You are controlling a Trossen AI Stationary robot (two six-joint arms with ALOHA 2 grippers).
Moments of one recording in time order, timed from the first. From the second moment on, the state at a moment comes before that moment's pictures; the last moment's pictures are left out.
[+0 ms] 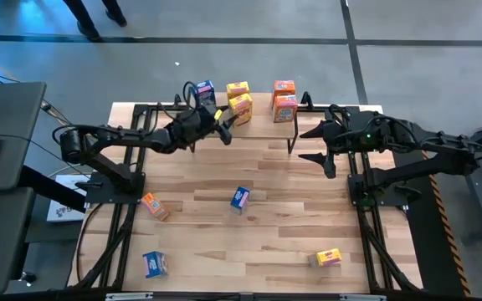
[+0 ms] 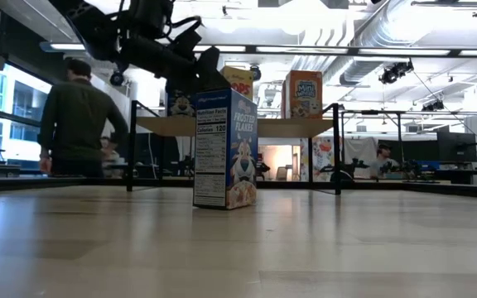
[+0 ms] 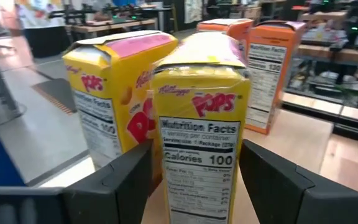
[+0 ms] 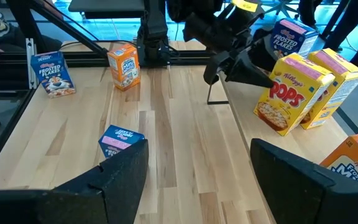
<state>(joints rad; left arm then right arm) 0.37 1.48 0.74 0.62 -0.32 -0.01 -0.05 0.92 1.16 -0.68 0.06 -0.03</state>
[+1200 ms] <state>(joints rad) 0.15 1.44 0.74 0.56 -0.39 0.08 -0.05 0.92 1.16 -0.68 0.06 -0.03</state>
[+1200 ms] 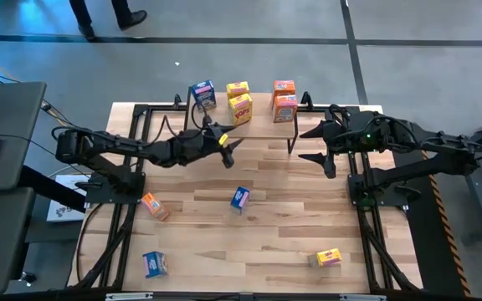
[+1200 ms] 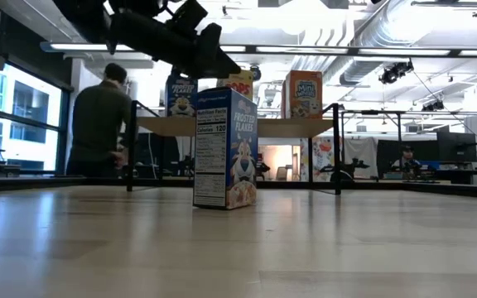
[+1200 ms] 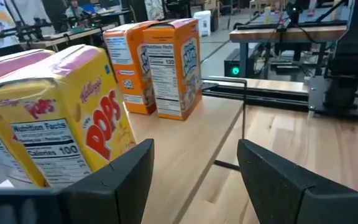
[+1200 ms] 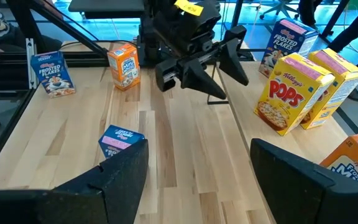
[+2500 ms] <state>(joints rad) 0.25 1.46 0.83 0.46 -0.30 0.00 -0.05 0.92 1.16 -0.67 0.05 -0.05</state>
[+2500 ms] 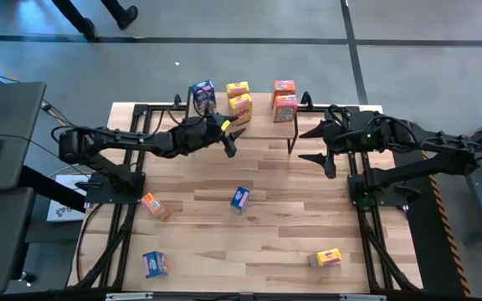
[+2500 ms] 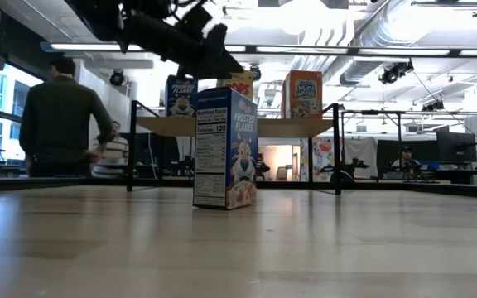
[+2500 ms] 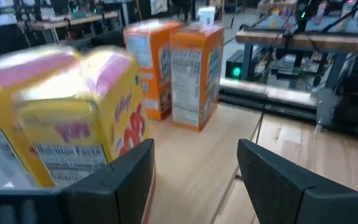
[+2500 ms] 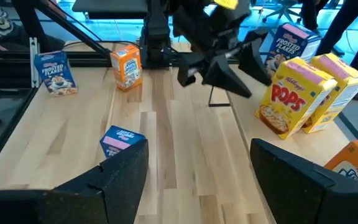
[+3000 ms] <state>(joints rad) 0.30 1.53 0.83 0.48 -0.30 -0.01 -0.05 0.92 1.16 -0.66 0.05 -0.06</state>
